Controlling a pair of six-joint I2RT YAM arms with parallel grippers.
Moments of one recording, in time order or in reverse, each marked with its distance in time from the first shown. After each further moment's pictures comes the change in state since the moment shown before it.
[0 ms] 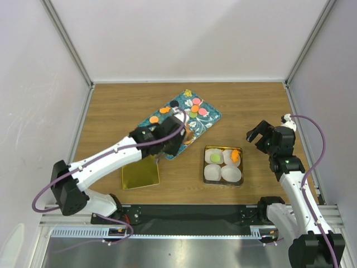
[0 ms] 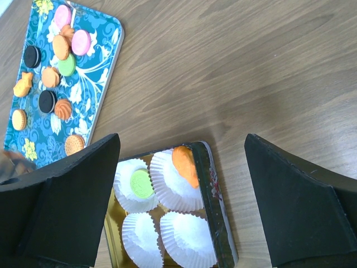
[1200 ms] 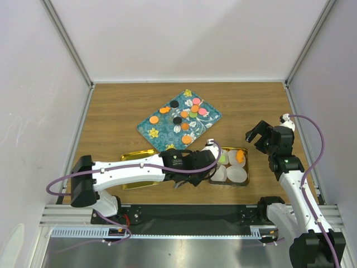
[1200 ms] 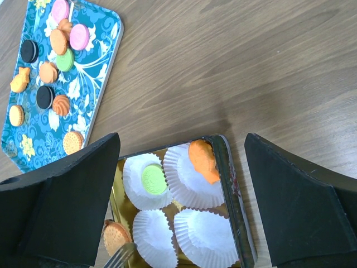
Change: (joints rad) left arm -0.467 0.156 0.084 -0.066 -0.037 -0.116; right arm 0.014 0.012 0.000 0.000 0.004 -0.002
